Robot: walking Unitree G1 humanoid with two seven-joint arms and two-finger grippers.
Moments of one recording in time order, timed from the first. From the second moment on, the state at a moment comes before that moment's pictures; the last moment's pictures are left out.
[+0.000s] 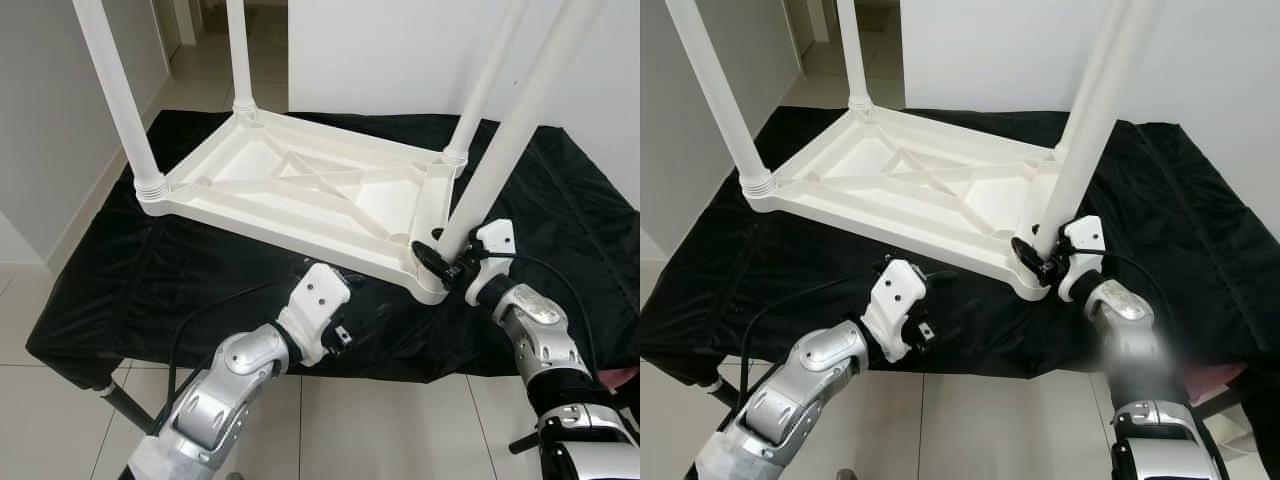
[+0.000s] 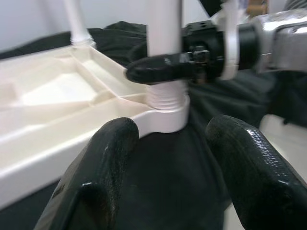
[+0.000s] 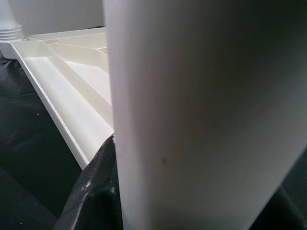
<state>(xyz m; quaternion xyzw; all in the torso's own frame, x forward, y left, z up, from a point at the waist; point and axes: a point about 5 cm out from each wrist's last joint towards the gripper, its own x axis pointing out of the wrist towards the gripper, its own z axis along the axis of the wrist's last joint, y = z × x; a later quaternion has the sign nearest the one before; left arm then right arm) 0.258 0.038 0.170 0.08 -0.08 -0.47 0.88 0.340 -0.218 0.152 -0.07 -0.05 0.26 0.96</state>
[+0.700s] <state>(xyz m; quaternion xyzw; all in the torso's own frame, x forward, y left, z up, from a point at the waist) 0.267 0.039 0.168 0.08 -0.06 -0.46 0.88 0.334 -0.185 0.151 -0.01 -0.07 0.06 1.00</state>
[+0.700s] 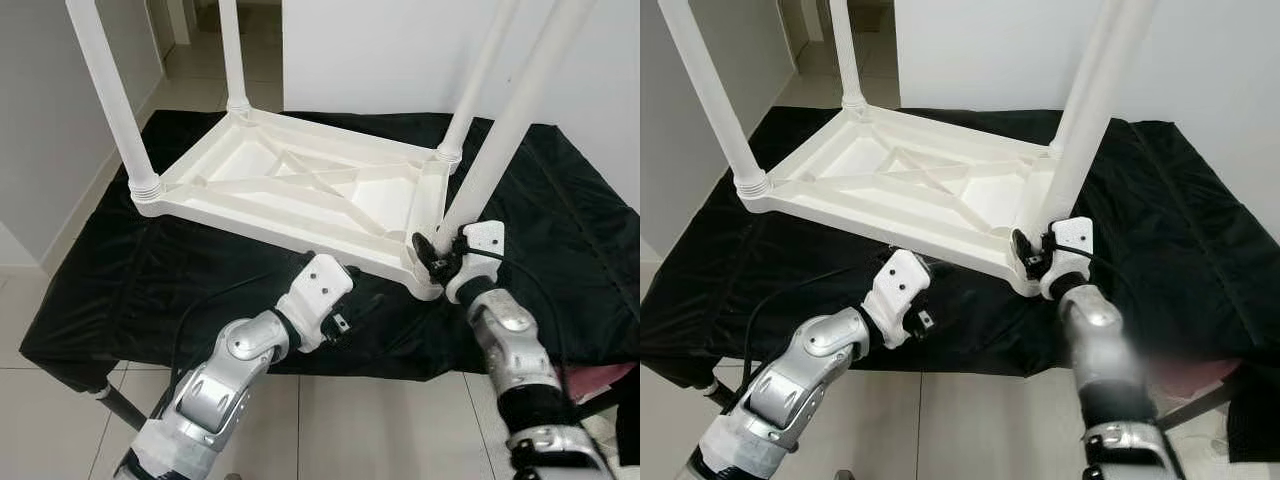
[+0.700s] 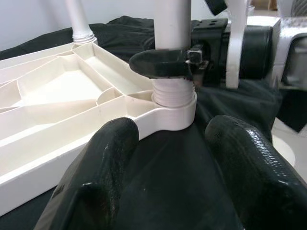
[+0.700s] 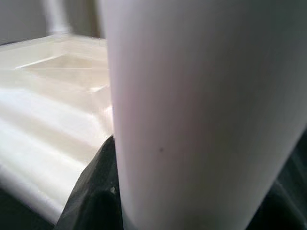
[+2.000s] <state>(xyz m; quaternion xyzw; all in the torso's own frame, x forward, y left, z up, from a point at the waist) 0.269 0.038 0.169 0.05 -0.05 -0.45 0.89 0.318 -0.161 0.154 0.01 -0.07 0.11 0.99</state>
